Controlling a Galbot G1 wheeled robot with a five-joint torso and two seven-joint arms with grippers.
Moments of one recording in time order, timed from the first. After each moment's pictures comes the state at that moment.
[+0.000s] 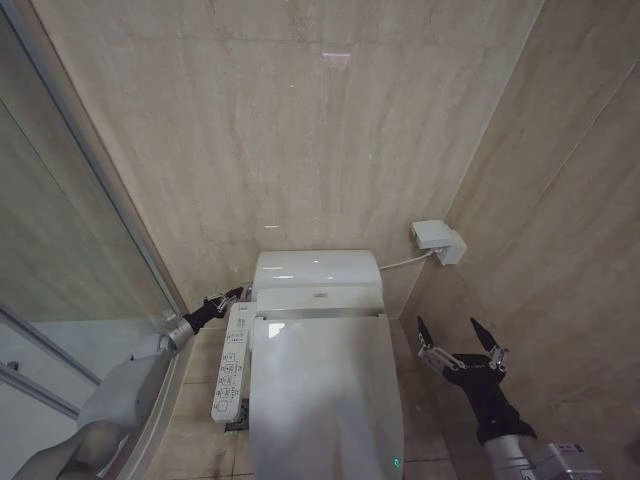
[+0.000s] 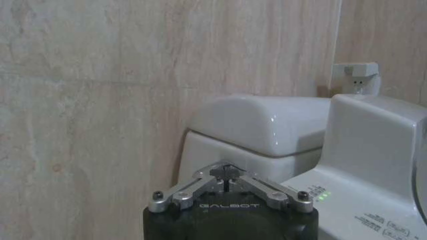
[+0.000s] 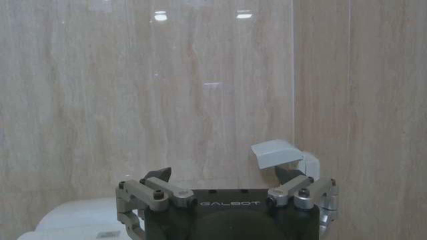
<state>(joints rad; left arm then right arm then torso) 0.46 -1.13 -0.18 -0.59 -0.61 -0.45 0.97 -1.86 1.46 0.67 2.50 0.24 -0.04 0.04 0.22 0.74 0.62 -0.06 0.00</state>
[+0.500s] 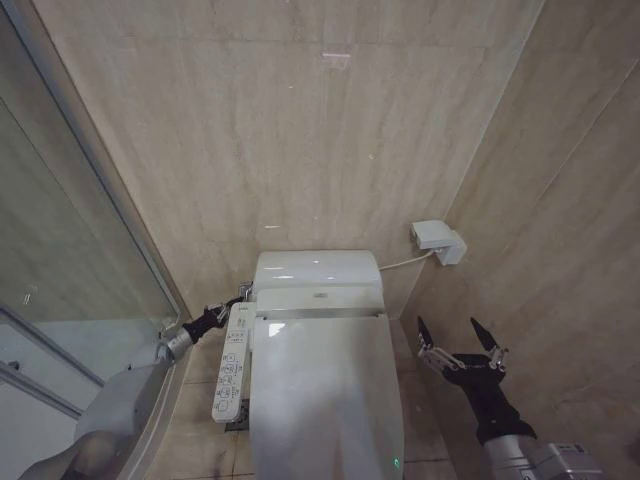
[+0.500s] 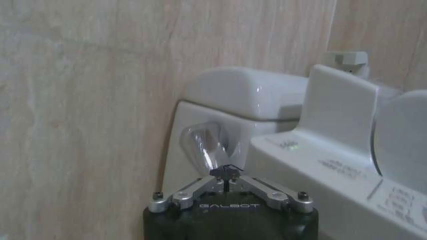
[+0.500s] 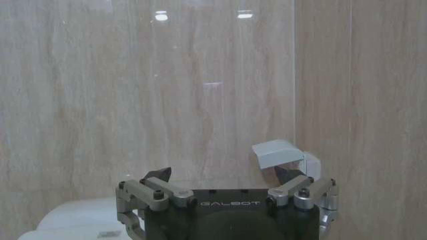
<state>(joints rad) 0.51 -1.13 -0.21 -0.58 -0.59 -0.43 1.02 -1.86 1.46 0.67 2.50 0.24 -0.04 0.04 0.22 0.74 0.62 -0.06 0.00</state>
